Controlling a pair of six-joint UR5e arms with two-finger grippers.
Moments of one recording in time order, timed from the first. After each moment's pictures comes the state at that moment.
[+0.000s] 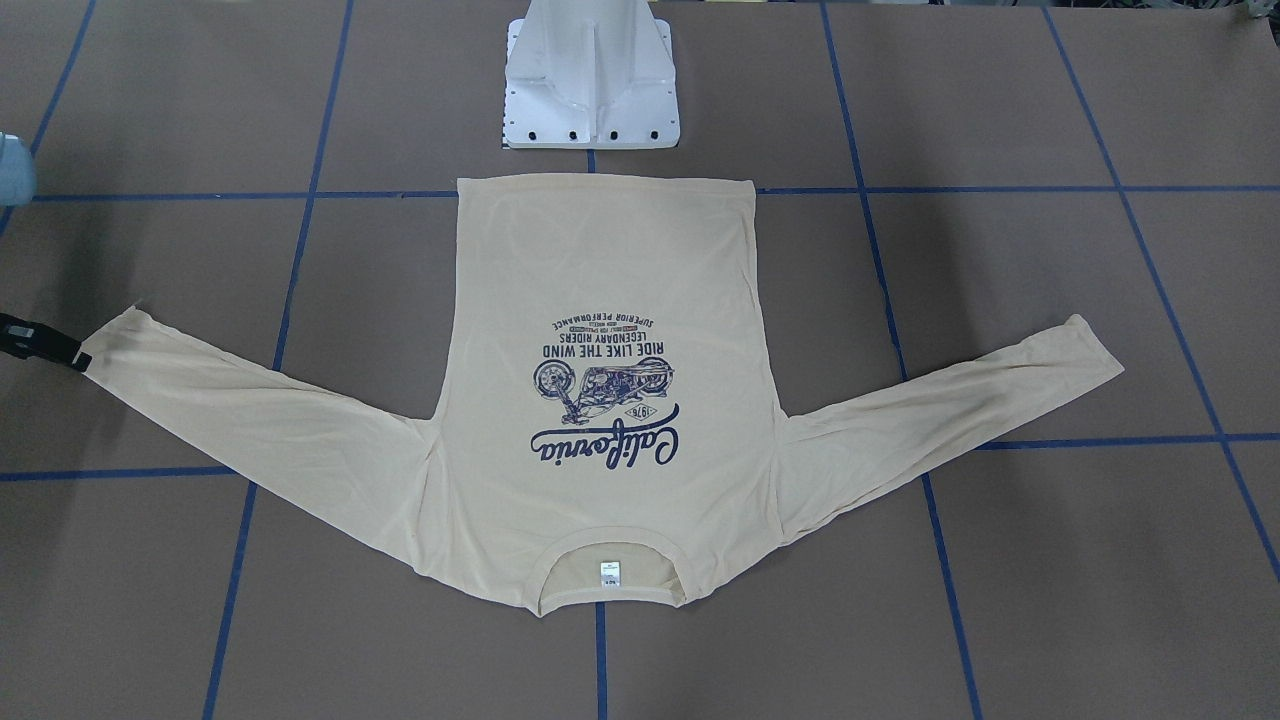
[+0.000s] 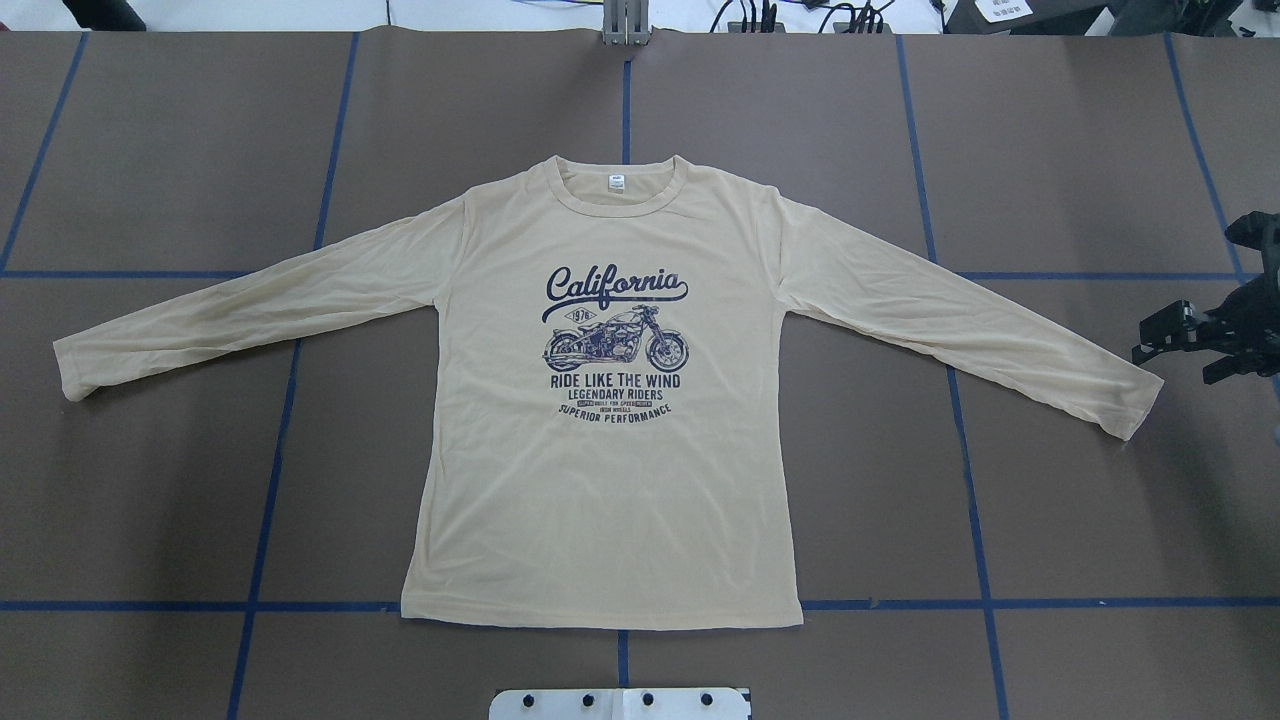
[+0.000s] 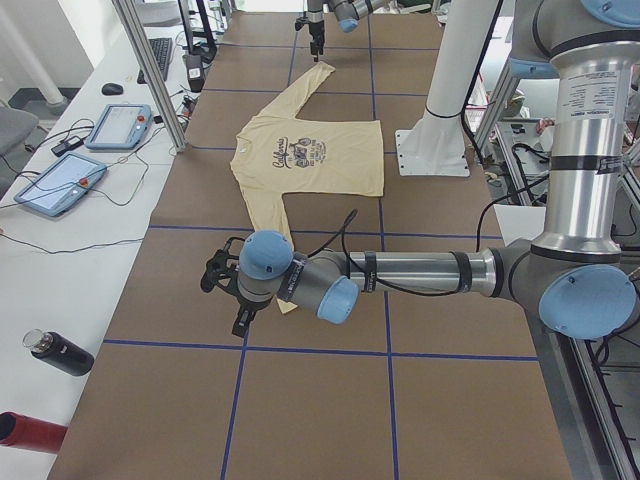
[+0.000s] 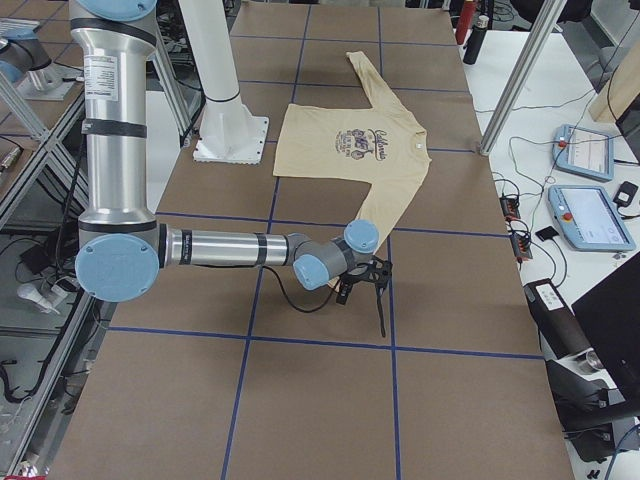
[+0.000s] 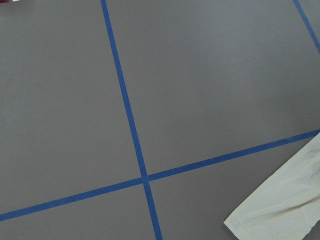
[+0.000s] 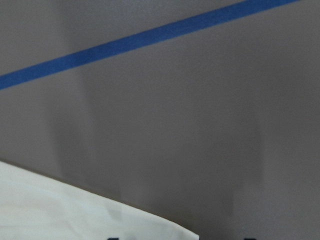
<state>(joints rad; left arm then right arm) -1.58 -1.57 -1.55 -2.04 -2.45 -0.06 1.10 -1.60 1.48 -1.01 2.34 0.92</state>
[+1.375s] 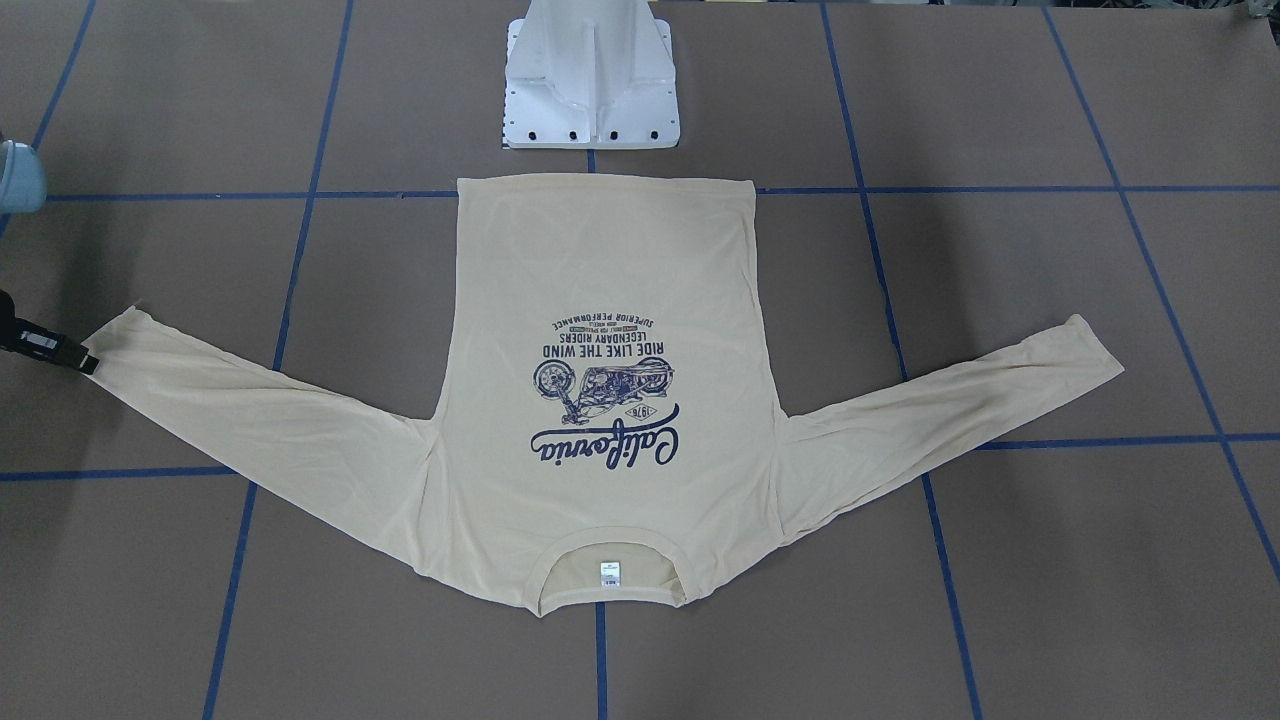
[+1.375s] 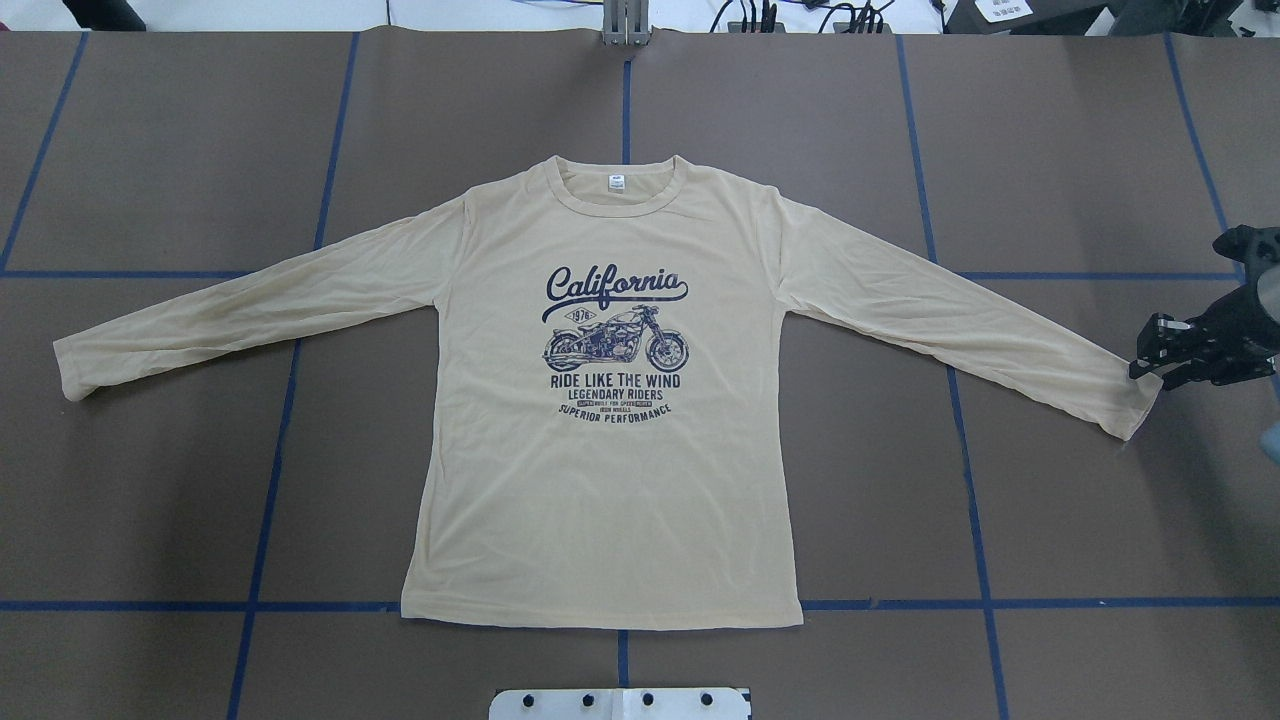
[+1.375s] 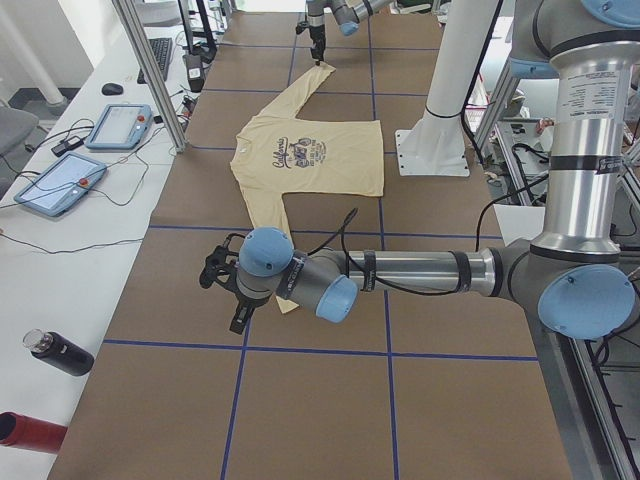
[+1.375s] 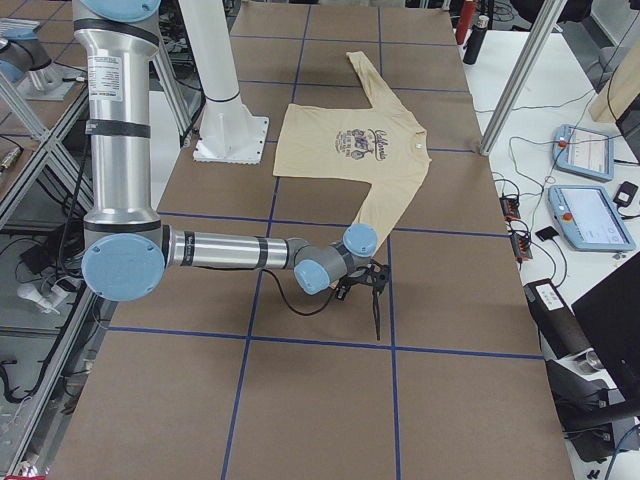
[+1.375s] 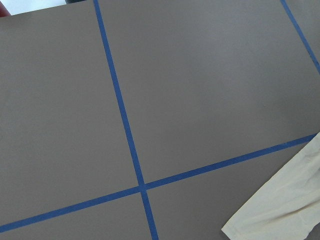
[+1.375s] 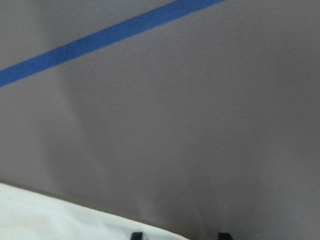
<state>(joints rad) -1.58 -1.57 -1.55 -2.06 -2.45 -0.07 1.08 -1.59 1.46 -0.98 2.35 1.00</state>
